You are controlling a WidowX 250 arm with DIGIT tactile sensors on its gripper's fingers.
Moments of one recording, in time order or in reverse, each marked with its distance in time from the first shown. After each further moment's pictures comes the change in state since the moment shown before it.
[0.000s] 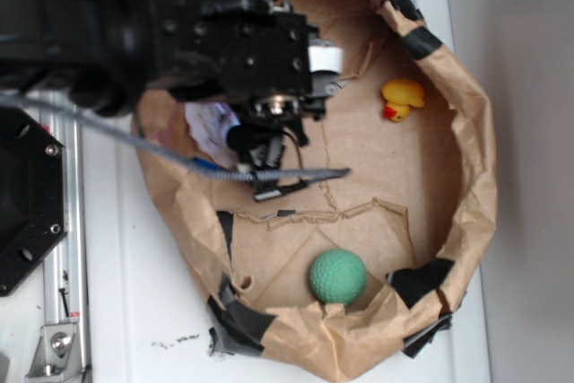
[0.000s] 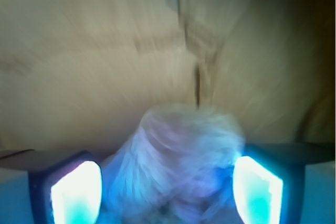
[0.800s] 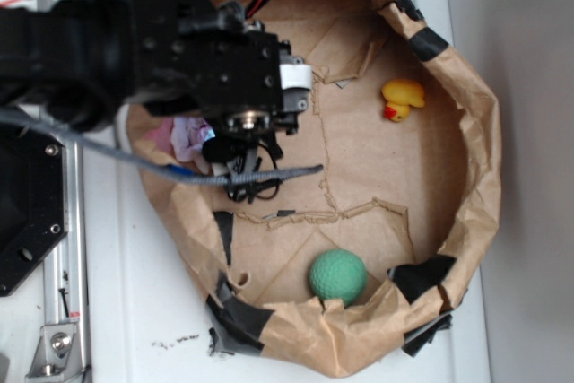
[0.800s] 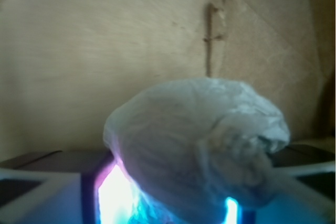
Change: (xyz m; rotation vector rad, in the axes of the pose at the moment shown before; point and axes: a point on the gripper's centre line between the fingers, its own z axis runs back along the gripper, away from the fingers) arm -0.009 -0.012 0.026 0.008 -0.059 0.002
